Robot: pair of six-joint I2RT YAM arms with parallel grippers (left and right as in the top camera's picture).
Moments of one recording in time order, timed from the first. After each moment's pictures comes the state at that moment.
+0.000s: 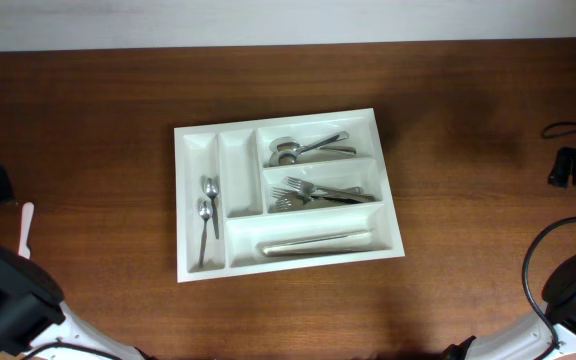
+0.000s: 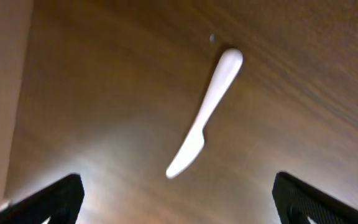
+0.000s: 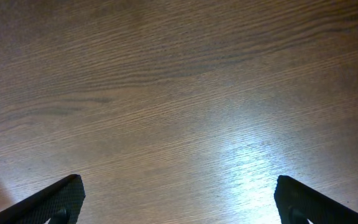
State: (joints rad) left arm 0.72 2.04 1.89 -1.21 -0.18 0.31; right arm -0.69 1.91 1.76 -1.22 -0.05 -0.40
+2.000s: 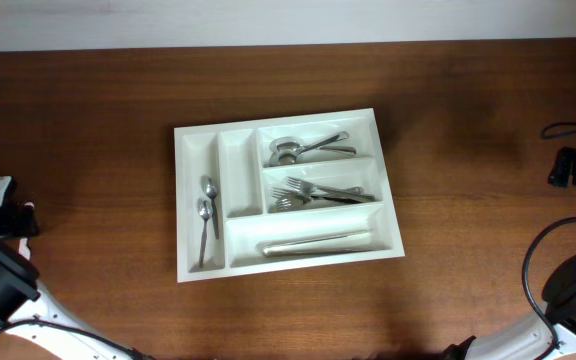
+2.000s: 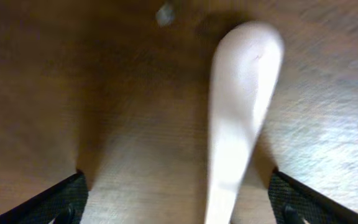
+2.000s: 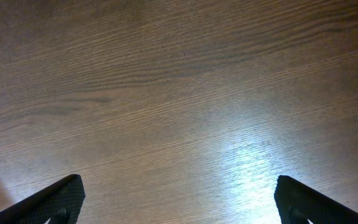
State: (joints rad) left arm 0.81 2.33 1.84 -1.05 0.00 0.73; right arm -0.69 1.91 1.76 -1.22 -0.05 -0.40
